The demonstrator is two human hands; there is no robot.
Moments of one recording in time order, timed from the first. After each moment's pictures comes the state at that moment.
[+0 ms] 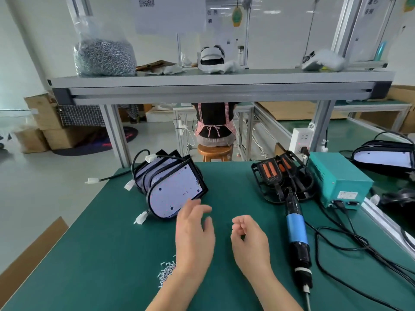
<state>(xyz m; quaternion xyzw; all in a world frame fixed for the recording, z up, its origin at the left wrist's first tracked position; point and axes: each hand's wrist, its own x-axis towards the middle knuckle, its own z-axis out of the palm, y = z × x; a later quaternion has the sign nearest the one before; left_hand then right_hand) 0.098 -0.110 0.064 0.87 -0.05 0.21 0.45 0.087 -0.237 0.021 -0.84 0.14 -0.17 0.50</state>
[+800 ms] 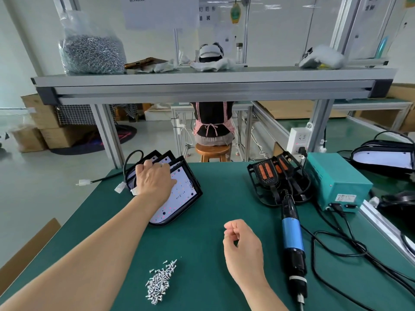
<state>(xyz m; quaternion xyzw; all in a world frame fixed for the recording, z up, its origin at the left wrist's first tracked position) 0.249 -0.054 0.121 0.98 -0.02 0.17 -0.04 0.086 -0.238 0.021 -0.84 0.12 -0.17 0.50</state>
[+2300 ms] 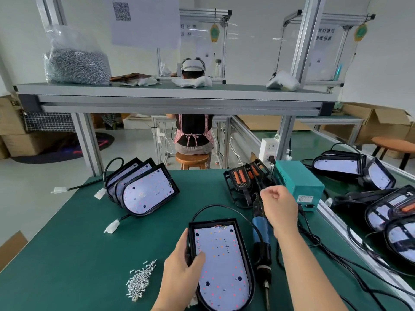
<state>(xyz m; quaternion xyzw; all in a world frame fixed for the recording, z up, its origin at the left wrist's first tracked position) 0.050 -0.126 0.046 0.79 -0.05 -0.01 0.61 0.103 -0.370 0.099 -0.79 0.25 -0.28 0.49</state>
